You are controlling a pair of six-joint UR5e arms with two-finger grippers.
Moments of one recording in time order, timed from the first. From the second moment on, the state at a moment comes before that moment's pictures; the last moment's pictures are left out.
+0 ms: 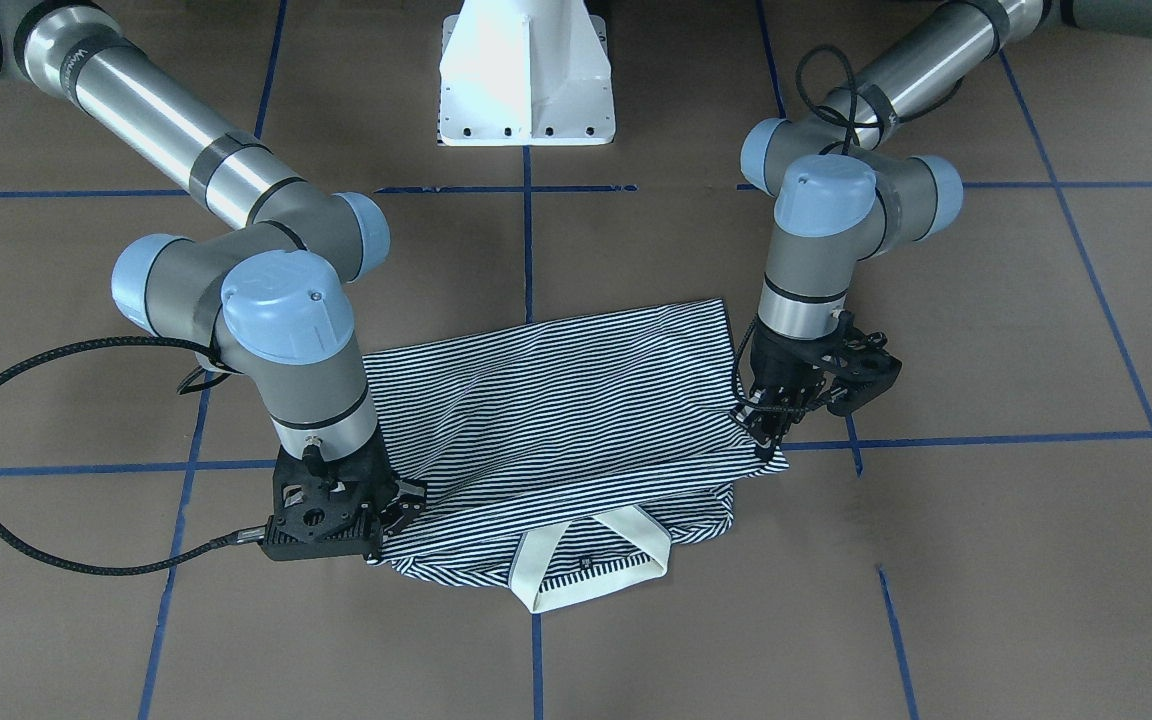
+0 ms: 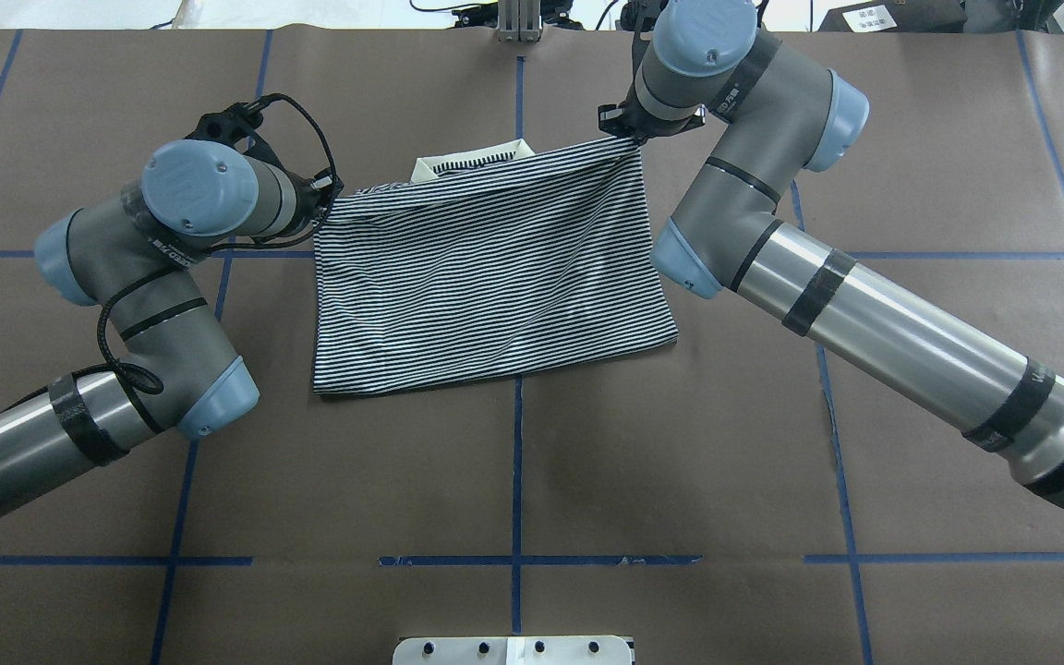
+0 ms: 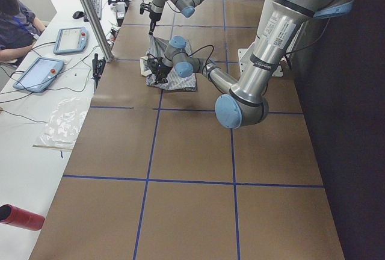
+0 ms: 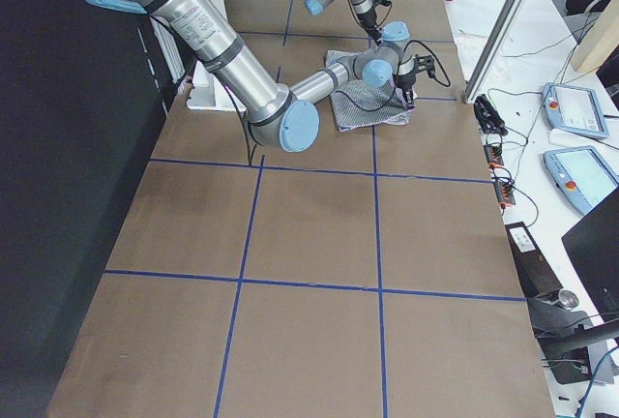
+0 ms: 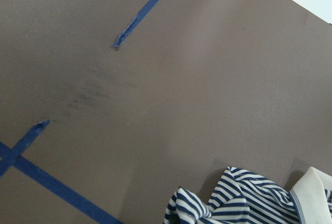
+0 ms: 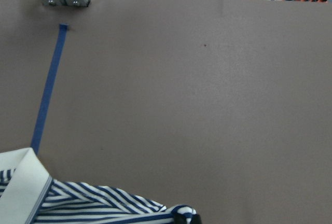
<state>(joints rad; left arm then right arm) -0.71 -2.11 -1.48 -2.03 -1.61 -1.67 0.82 -0.72 1.17 -1.21 1.78 0.97</state>
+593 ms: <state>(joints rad) -0.72 -2.14 -1.44 -2.06 -1.61 -1.67 0.83 -0.68 1.12 -1.20 1.79 0.96</state>
